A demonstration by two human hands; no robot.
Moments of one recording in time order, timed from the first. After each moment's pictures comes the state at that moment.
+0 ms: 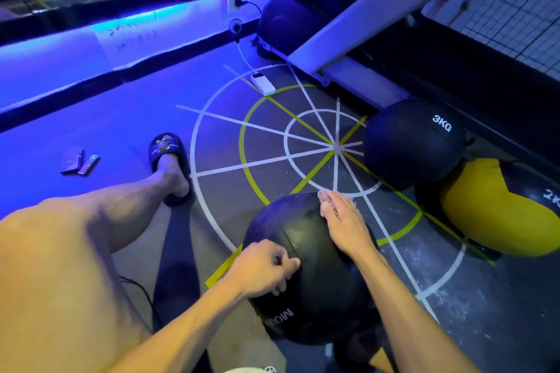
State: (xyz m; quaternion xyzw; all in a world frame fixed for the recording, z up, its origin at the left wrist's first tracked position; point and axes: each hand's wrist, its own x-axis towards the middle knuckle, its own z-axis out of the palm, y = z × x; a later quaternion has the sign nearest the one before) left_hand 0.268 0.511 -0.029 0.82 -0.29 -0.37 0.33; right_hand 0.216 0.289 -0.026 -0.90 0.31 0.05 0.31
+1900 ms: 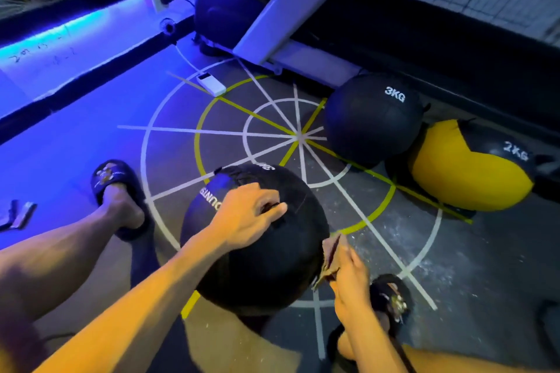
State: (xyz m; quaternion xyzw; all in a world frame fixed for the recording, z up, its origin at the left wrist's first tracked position) left_hand 0.341 0.403 0.003 0.79 -0.52 -0.13 0.28; right_hand 0.129 0.289 -0.078 -0.45 0.60 -0.21 0.63
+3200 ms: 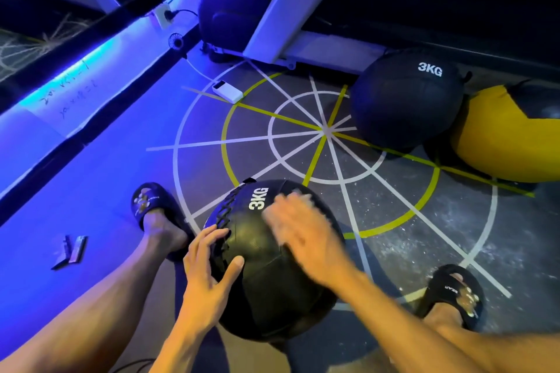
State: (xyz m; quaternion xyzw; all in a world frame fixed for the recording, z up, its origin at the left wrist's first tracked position) left_hand 0.374 0.557 -0.067 0.82 -0.26 -0.16 0.48; right_hand 0.263 0.341 -0.065 -0.94 0.10 -0.16 0.30
